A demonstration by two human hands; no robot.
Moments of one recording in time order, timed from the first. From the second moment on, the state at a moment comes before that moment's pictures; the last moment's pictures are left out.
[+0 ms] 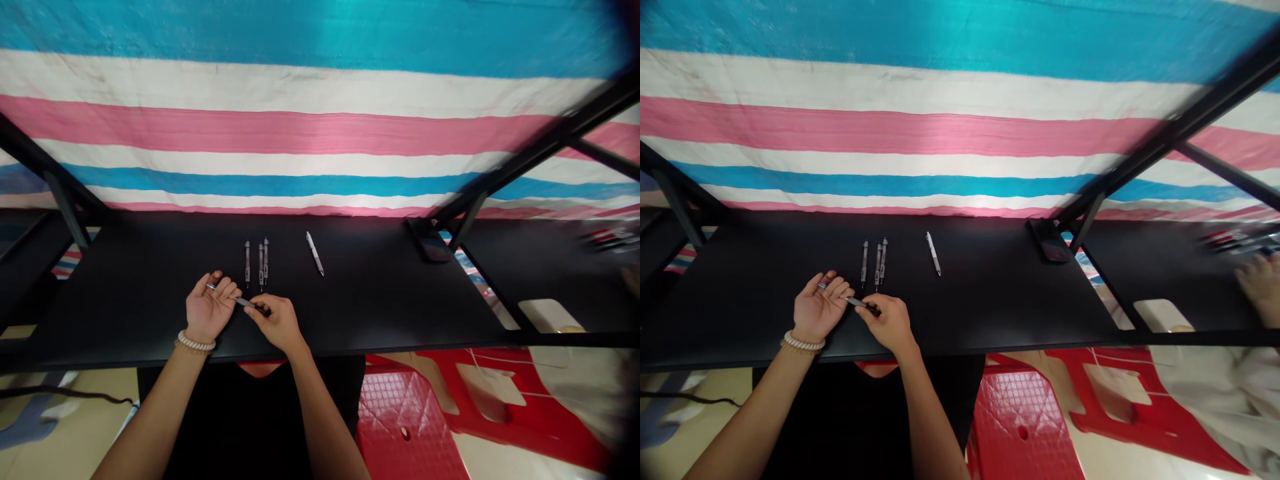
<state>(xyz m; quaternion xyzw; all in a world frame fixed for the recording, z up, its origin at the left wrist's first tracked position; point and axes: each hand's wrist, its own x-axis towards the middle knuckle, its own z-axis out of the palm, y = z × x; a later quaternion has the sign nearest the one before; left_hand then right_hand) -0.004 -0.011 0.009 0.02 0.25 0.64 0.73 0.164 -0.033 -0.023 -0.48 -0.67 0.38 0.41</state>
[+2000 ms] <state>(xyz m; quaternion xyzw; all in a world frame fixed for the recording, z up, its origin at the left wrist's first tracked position) 0.018 0.021 -0.013 0.73 0.57 0.33 0.20 0.210 0.003 -0.034 -0.52 -0.23 0.44 0.70</state>
